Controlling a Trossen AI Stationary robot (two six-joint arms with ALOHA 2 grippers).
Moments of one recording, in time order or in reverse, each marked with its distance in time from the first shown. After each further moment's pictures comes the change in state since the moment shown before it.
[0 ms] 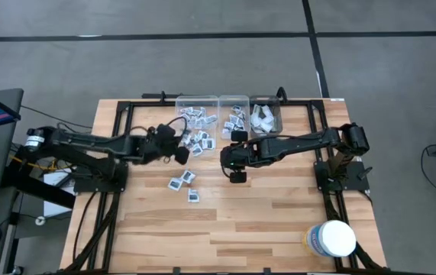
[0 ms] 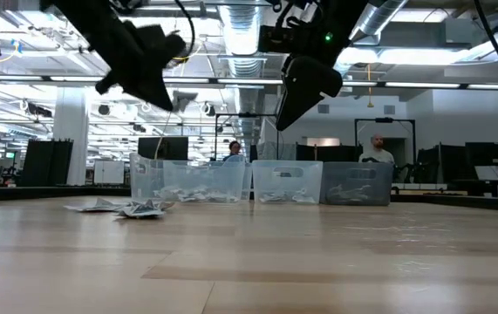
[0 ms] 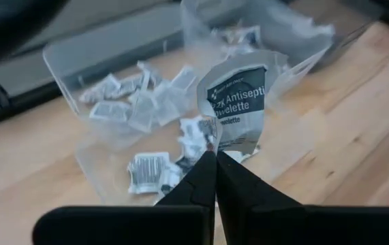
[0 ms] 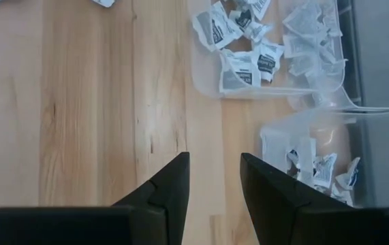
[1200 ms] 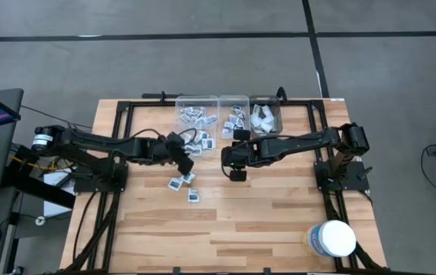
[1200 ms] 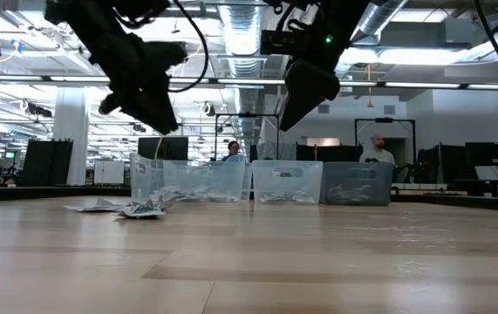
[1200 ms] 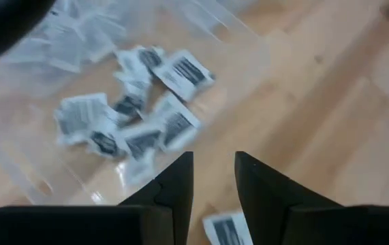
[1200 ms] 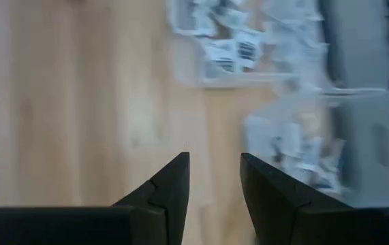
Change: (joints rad) left arm -0.003 0.104 0.000 0.007 0.263 0.004; right arm -0.001 0.000 0.000 -0.024 0.055 0.052
